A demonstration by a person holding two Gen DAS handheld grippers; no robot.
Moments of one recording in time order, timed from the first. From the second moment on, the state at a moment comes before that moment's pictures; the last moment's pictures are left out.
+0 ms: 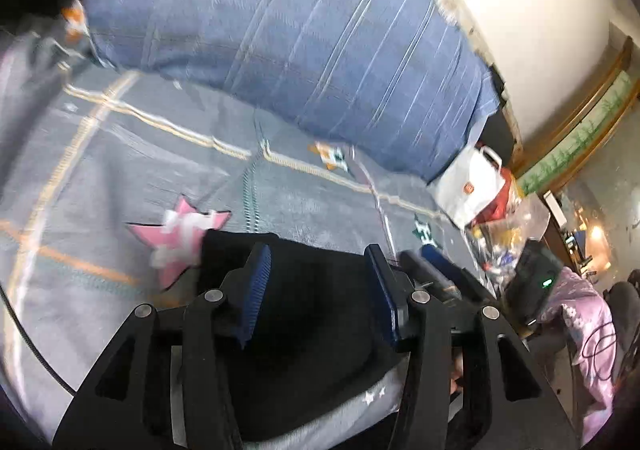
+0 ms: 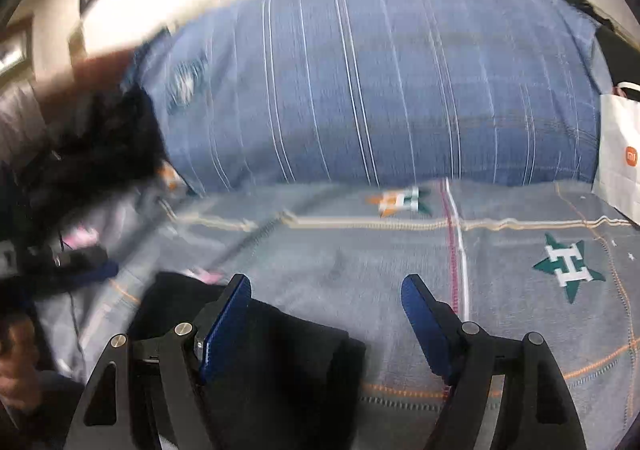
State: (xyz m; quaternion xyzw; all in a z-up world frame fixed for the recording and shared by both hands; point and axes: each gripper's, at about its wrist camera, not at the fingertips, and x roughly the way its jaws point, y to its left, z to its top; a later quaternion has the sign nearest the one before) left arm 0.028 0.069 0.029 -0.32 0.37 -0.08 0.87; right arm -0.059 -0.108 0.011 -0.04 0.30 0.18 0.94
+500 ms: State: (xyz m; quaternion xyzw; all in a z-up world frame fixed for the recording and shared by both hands) left arm 0.043 0.079 -0.006 -0.35 0.40 -0.06 0.85; right arm -0.058 -0.121 0.002 -0.04 0.31 0.10 0.94
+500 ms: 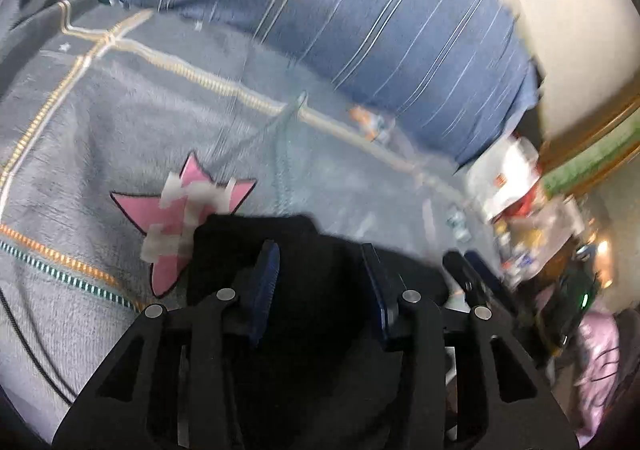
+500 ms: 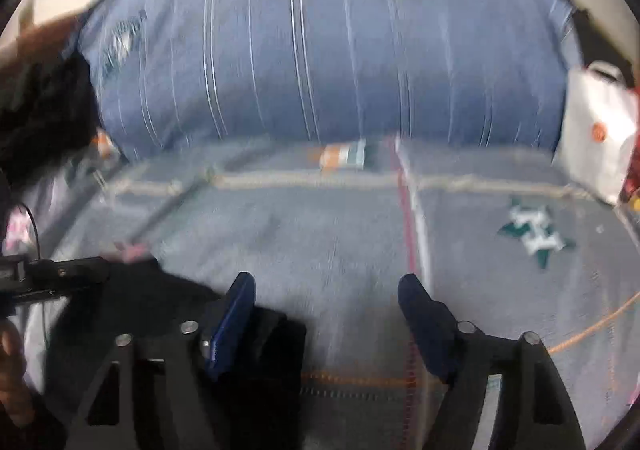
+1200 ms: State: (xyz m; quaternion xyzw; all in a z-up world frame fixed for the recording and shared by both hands) left arm -0.027 0.034 -0.024 -0.38 0.41 -0.09 0.83; right arm -0.112 -0.113 -0.009 -0.11 0.34 0.23 0.90
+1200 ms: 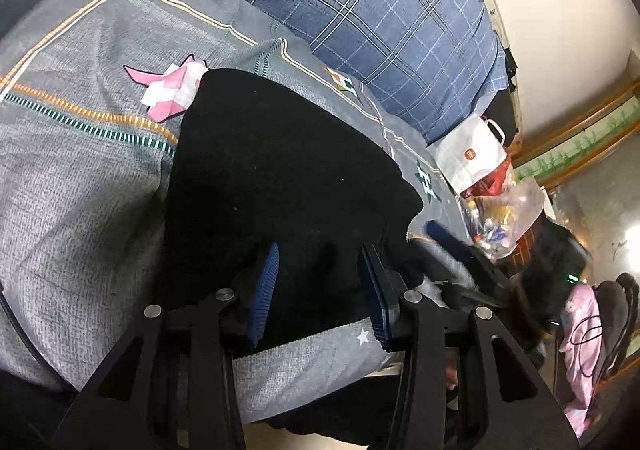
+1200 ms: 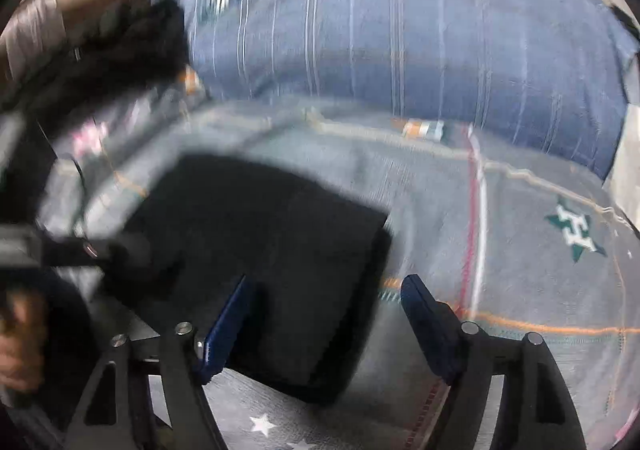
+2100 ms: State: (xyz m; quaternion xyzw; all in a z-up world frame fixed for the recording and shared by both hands) left arm 0.008 0.084 -0.014 -0.44 0.39 -0.11 0.80; right arm -0.051 -0.132 -0.003 -0.03 0.32 0.09 0.94
